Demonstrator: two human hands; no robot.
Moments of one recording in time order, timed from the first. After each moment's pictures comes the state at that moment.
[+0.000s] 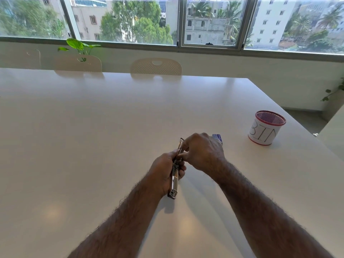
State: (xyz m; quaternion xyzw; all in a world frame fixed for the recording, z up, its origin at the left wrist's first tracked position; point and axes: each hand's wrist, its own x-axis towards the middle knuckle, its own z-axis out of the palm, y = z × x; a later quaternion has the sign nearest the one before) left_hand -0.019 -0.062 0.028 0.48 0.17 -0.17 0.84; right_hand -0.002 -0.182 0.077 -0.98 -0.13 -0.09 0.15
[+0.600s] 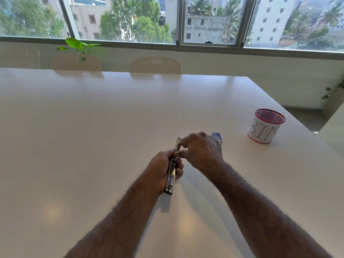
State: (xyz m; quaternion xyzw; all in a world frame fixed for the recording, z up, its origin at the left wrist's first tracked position) left_hand -0.017 -0.057 0.030 0.43 0.19 -0.22 0.85; right_hand -0.003 -0.182 0.066 -0.97 -0.13 -0.16 0.15
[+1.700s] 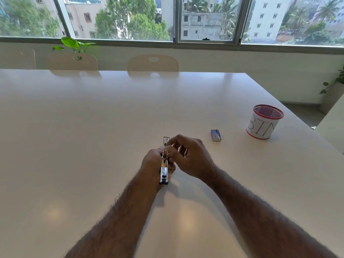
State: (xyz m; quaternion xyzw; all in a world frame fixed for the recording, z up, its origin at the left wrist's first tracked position) left_hand -0.012 -0.049 0.028 0.37 0.24 -0.14 0.89; right_hand -0.007 -0.175 0.034 -0.84 -0.28 -0.19 0.42
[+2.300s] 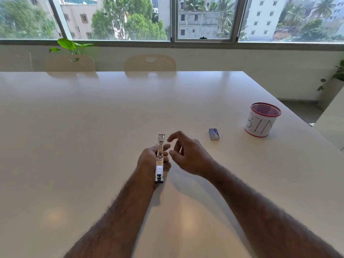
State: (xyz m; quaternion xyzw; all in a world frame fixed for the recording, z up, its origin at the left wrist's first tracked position) left_hand -0.007 -0.043 0.027 0.38 0.21 -0.14 0.89; right_hand 0.000 -0.180 0.034 -0.88 -0.24 -0.08 0.40
